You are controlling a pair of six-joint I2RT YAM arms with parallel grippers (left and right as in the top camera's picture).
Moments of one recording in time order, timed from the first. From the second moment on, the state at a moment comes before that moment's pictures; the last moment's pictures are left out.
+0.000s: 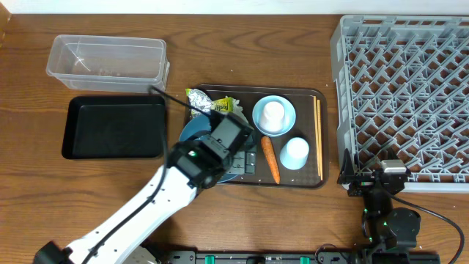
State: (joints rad) left arm -0.73 1.35 1.02 -0.81 -0.10 -0.62; right arm -0.01 0.01 0.01 -0.07 -0.04 0.02
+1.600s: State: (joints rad) left arm -0.85 1.74 1.02 -0.68 -0.22 -0.38; right arm -0.01 0.01 0.01 -0.07 -0.04 0.02
